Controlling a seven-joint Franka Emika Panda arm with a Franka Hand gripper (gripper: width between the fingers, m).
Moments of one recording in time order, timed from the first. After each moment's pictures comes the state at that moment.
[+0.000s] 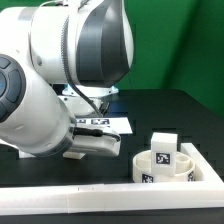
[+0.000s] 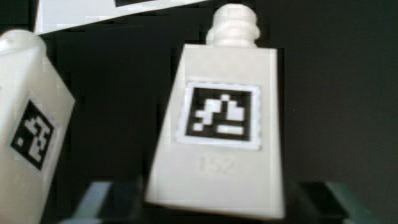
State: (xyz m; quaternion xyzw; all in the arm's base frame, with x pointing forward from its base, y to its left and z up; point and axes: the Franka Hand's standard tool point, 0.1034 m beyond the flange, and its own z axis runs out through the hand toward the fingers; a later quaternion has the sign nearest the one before) arm 0.509 -0.071 0.014 -0.88 0.15 0.46 0.06
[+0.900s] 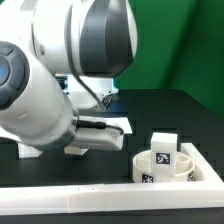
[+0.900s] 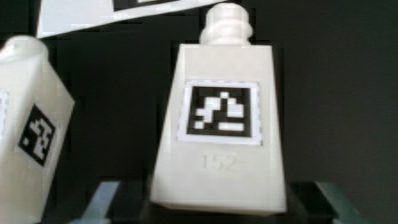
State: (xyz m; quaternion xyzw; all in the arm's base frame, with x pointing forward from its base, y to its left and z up) arm 0.521 -0.062 0.035 -0.88 0.14 0.44 0.05
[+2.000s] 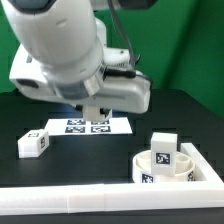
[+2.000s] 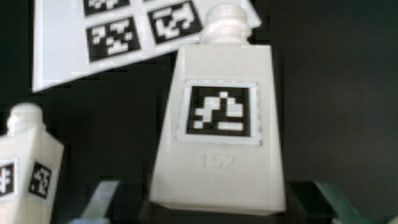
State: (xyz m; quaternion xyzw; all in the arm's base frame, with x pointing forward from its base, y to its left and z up) arm 0.537 -0.018 0.109 -0.90 0.17 0.40 0.03
